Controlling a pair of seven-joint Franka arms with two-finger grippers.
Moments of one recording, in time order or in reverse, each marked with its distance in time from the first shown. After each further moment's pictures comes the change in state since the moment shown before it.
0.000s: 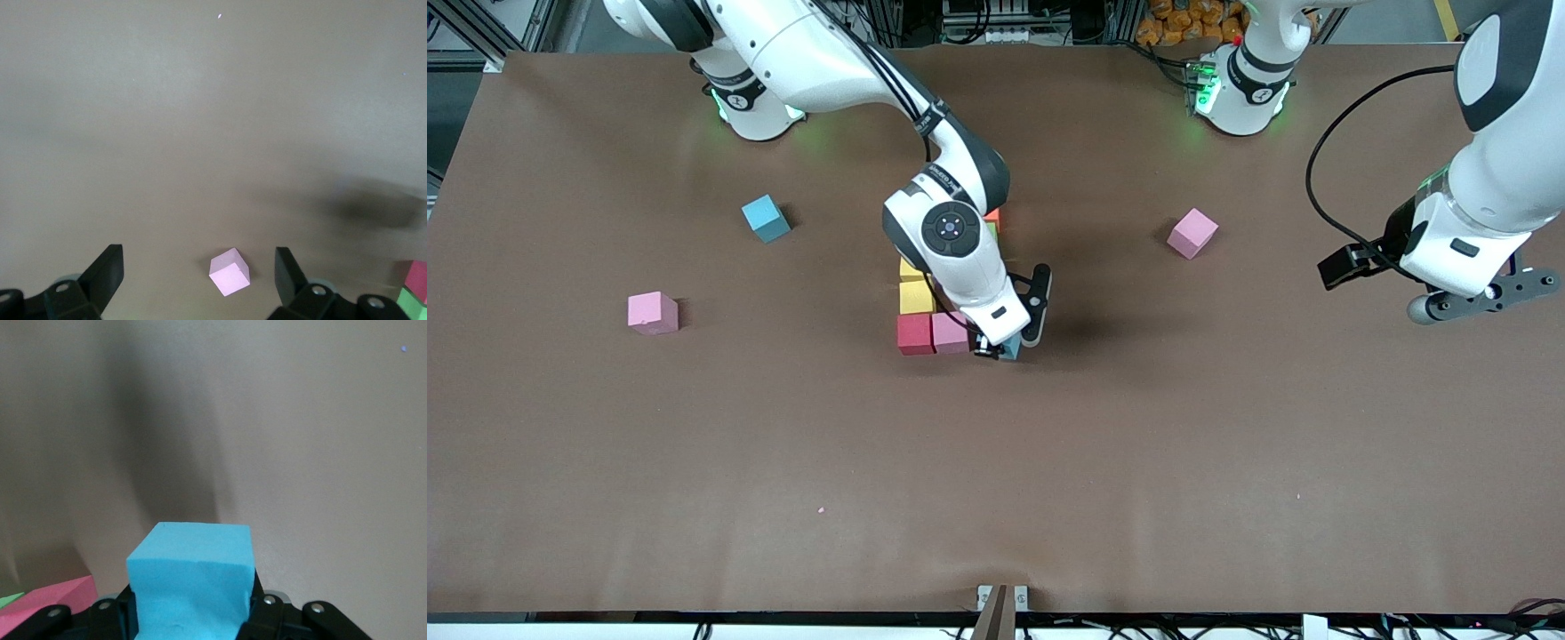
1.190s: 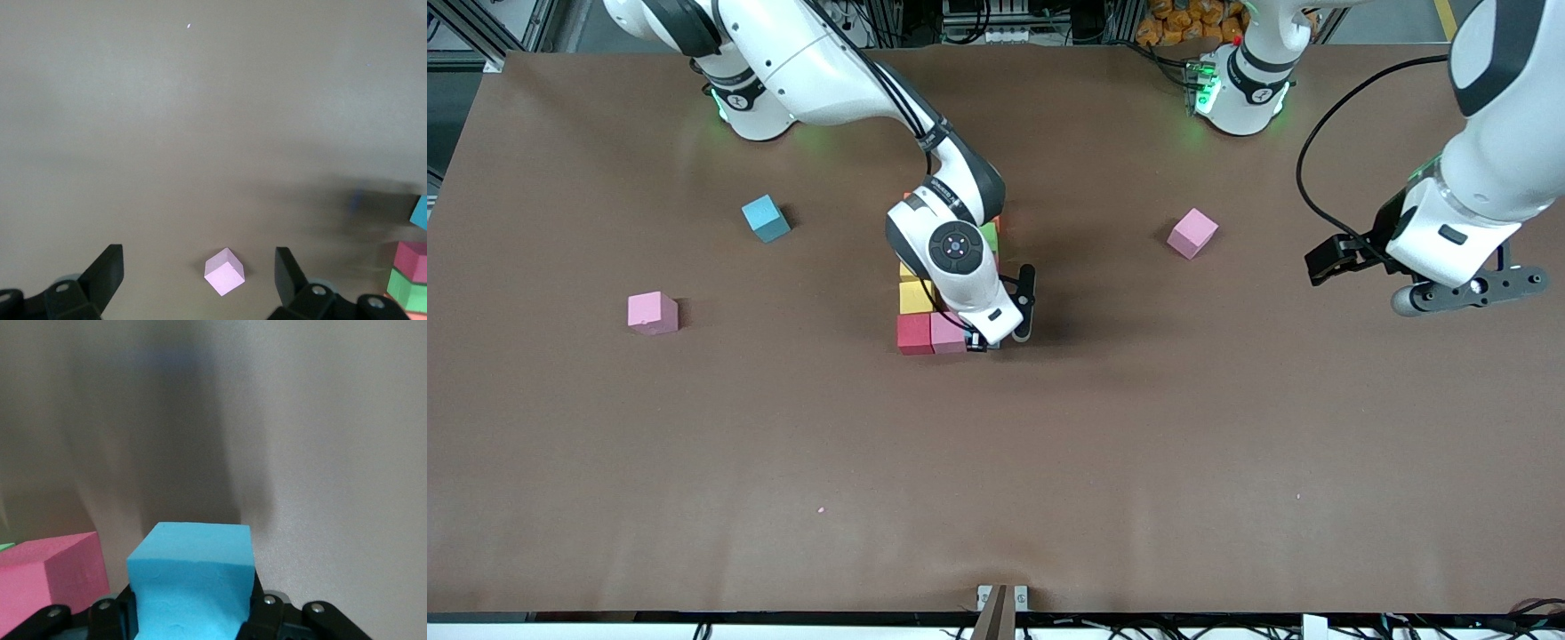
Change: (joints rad) left arm 0.004 -0.001 -0.019 0.029 -0.026 0.004 0.118; right arm 0.005 0.024 -0.013 -0.089 0.000 -0.005 -0.090
